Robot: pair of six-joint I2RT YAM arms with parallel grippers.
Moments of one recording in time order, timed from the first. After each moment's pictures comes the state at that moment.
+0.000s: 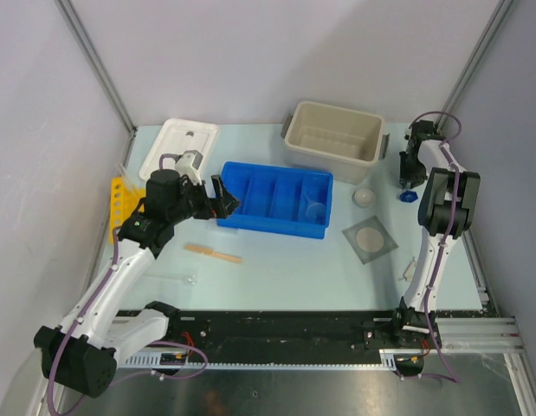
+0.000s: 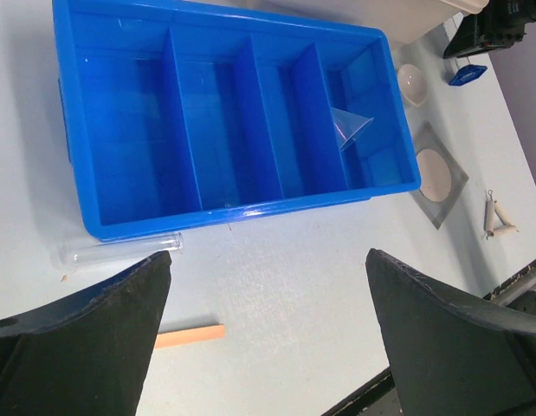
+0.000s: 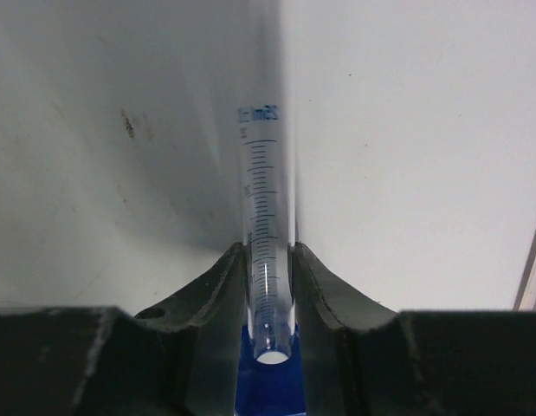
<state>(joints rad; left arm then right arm) -0.32 0.98 0.90 -0.40 0.27 -0.37 -0.17 2.26 1.84 -0.75 0.12 -0.08</state>
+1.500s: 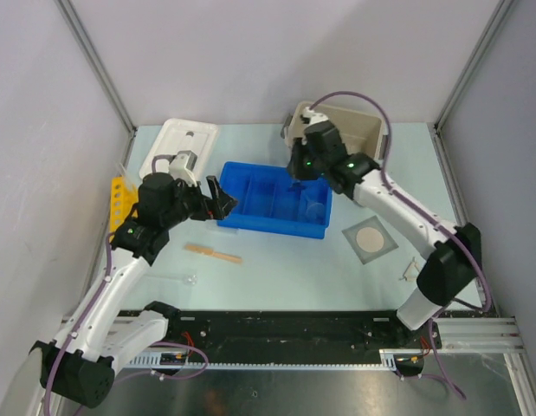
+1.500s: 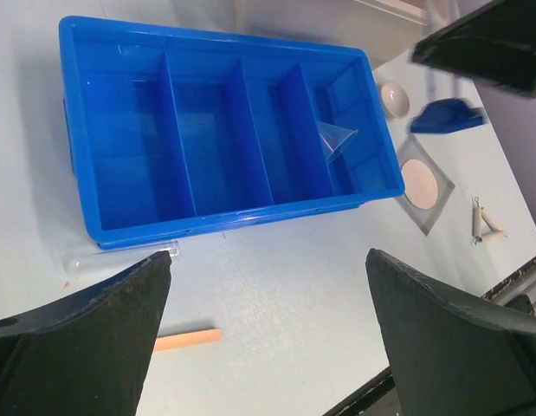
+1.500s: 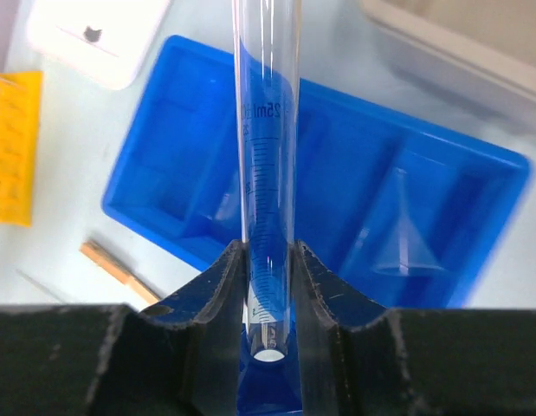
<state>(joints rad) -0.32 0.91 0.90 -0.41 0.27 -0.37 0.61 1.59 1.55 -0.54 0.09 0.43</state>
